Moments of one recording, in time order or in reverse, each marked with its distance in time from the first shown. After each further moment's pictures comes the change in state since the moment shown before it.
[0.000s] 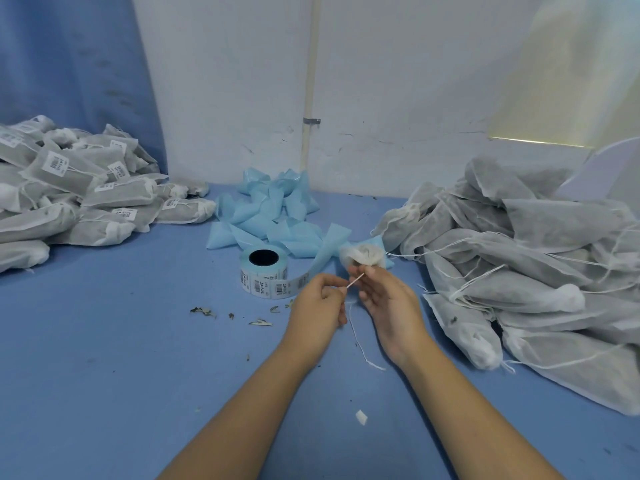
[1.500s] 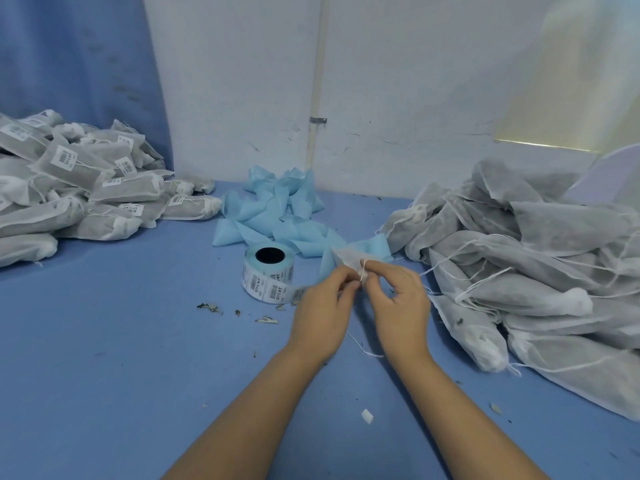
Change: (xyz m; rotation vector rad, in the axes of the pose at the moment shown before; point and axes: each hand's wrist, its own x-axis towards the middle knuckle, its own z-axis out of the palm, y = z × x) left_hand -0.002 0.001 -0.005 0.418 0.002 0.381; right_hand -0.015 -0.001 0.001 -0.625 0.212 -0.545
